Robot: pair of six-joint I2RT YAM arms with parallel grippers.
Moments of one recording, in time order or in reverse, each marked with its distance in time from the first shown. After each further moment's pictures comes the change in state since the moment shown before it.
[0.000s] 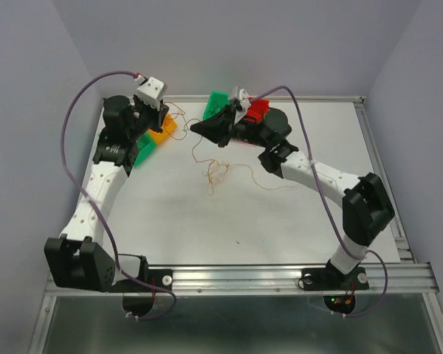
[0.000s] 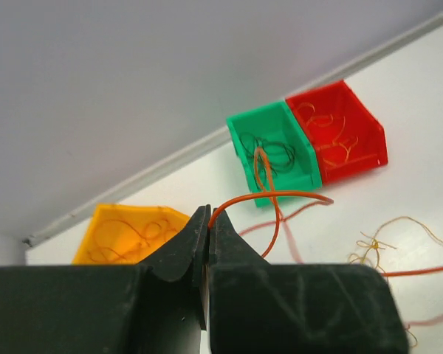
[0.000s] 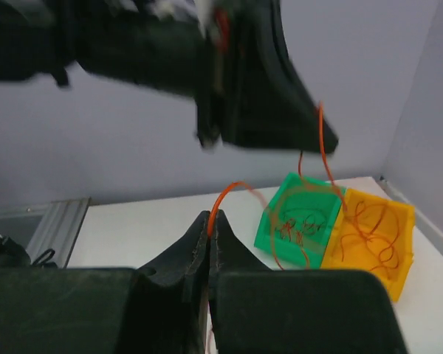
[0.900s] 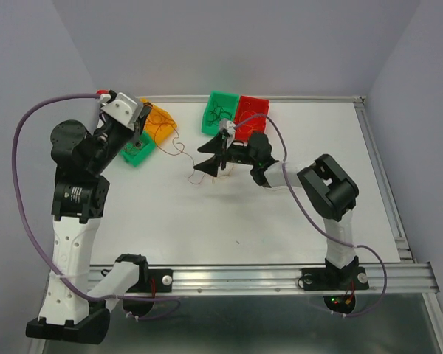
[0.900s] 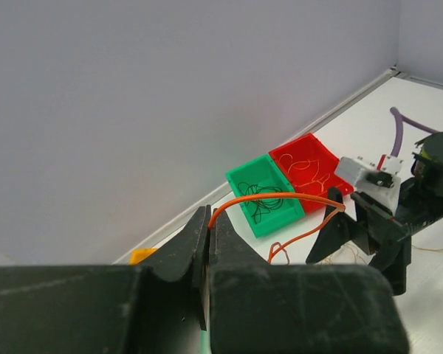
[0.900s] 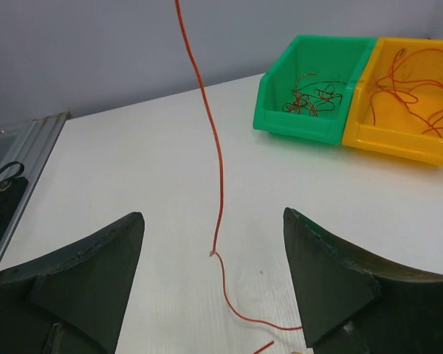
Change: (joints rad) left arm 0.002 -0.272 0.107 -0.205 0.110 0.055; right arm -0.068 0.238 -0.158 0.225 -0.079 -0.002
